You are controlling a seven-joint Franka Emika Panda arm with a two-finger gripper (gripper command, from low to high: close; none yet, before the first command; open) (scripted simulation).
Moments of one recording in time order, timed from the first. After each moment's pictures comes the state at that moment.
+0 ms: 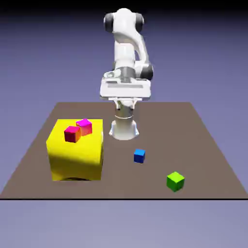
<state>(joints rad) 0.02 -0.53 0.03 -2.84 0.03 3.02 0.79</state>
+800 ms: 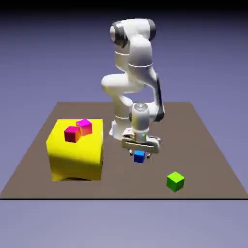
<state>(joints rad) 0.20 0.23 0.20 -3.00 0.40 3.20 1.08</state>
